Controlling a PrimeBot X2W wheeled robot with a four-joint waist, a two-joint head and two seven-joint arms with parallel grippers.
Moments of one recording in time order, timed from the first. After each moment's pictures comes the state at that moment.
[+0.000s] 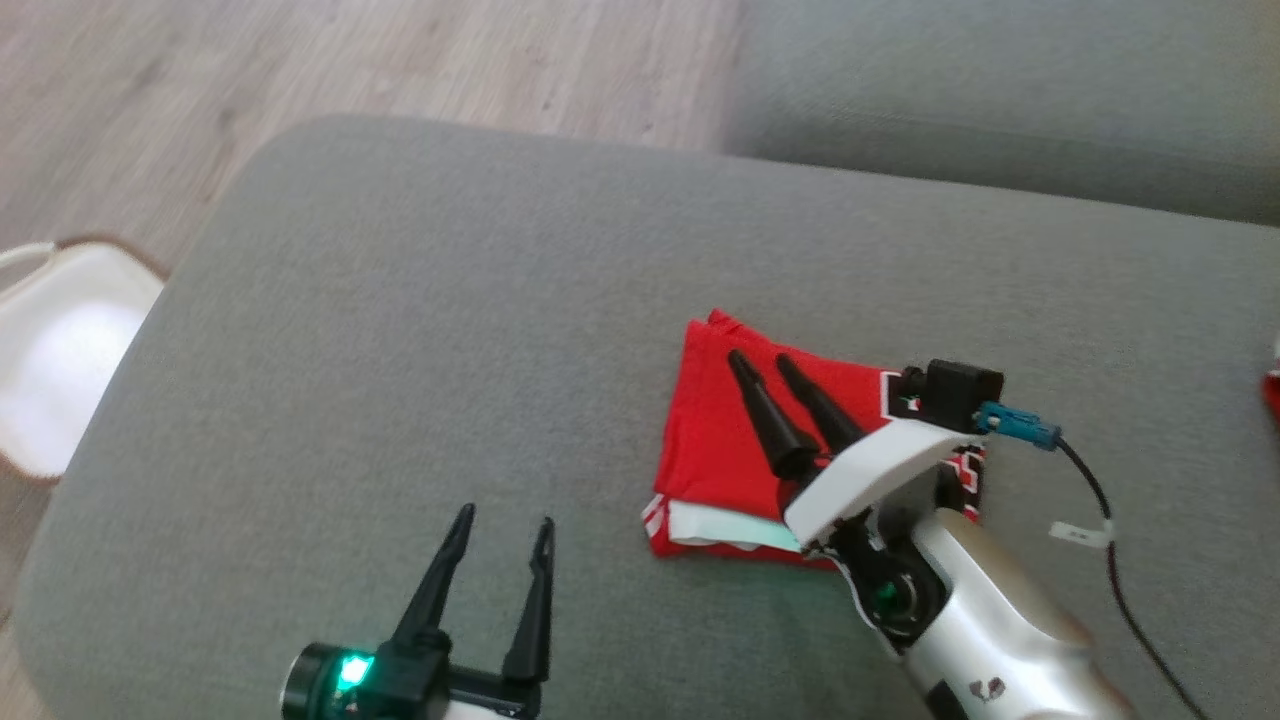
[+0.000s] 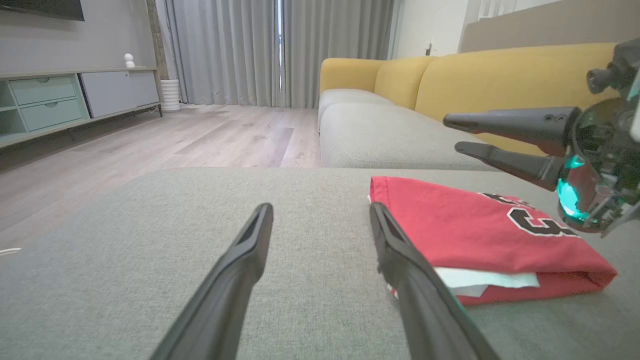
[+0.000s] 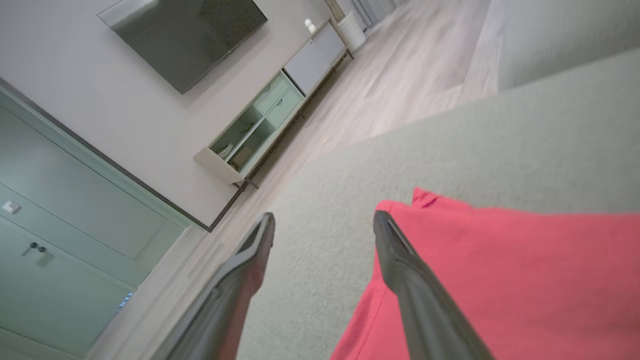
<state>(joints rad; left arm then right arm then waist) 0.07 0.07 -0.38 0.16 -0.13 0.06 -0.25 -0.41 -0.06 0.56 0.56 0.92 0.13 -0.06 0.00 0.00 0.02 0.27</state>
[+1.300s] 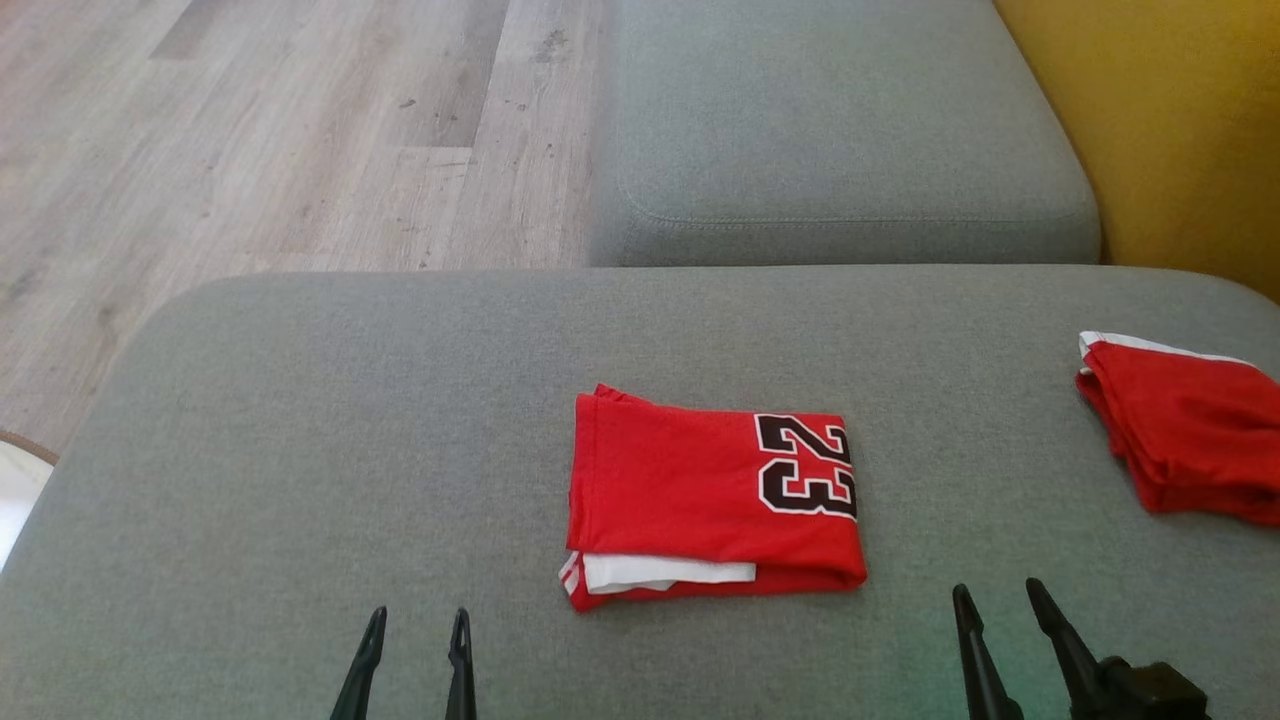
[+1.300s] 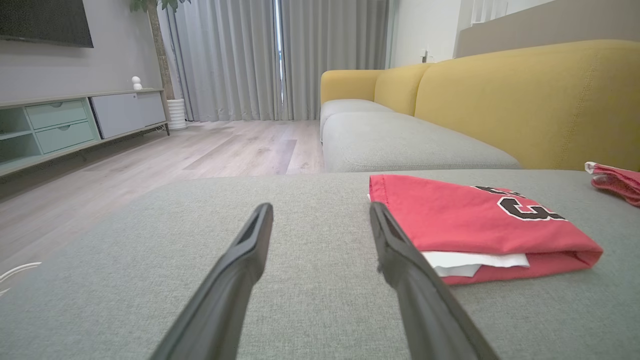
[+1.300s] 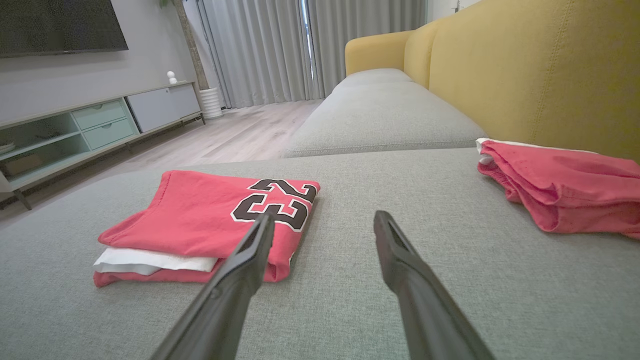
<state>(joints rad) 0.25 0.06 -0.25 0.13 -0.09 0.11 -0.25 0.24 -0.07 0.08 0.24 0.17 0.13 -0.25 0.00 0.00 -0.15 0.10</state>
